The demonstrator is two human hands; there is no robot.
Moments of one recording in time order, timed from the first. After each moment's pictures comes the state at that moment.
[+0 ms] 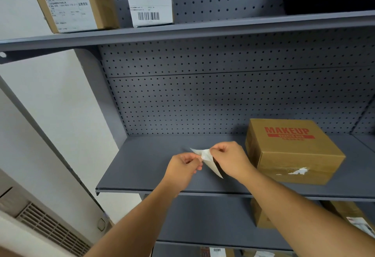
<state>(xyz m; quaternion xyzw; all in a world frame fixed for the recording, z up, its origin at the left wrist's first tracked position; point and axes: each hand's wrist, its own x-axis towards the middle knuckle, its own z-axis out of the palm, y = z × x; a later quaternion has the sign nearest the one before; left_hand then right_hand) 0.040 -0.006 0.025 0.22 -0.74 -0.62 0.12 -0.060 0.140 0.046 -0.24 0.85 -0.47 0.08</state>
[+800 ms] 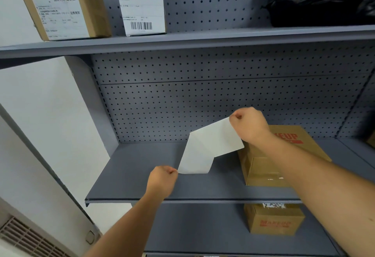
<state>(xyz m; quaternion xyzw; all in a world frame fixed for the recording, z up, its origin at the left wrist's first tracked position) 0.039 -0.044 0.003 0.35 -0.84 -0.42 0.05 -0.125 0.176 0.141 -0.21 0.91 -0.36 -0.08</state>
